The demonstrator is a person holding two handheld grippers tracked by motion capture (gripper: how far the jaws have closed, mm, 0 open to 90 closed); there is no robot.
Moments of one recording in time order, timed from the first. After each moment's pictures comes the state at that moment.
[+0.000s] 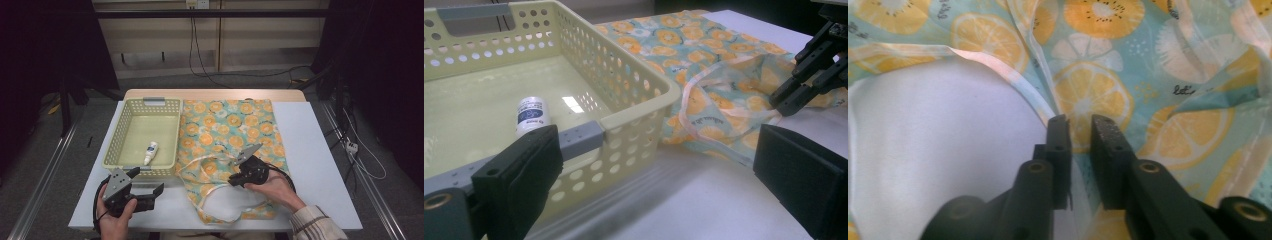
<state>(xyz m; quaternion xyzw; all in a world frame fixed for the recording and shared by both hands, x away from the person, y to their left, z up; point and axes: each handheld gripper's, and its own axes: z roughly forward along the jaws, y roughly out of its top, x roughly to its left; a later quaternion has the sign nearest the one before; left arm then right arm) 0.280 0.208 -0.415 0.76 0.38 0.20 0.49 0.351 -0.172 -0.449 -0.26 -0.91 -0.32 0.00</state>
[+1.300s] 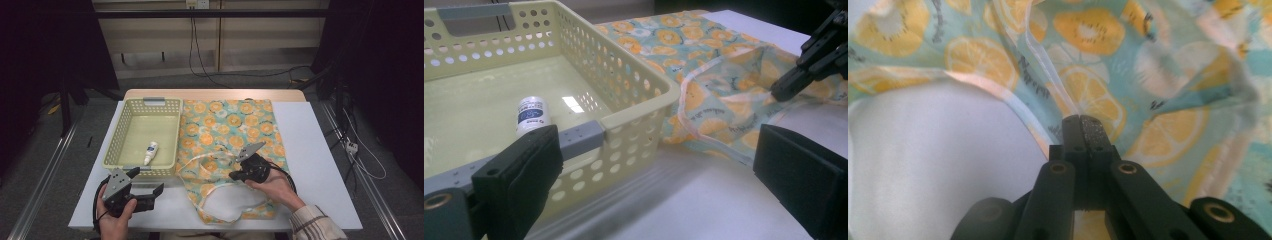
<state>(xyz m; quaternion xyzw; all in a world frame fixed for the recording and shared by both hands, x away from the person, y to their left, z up) 0.280 0.208 -0.415 0.76 0.38 0.20 0.49 0.351 -0.176 -0.438 -0.27 -0.90 -0.34 -0.04</state>
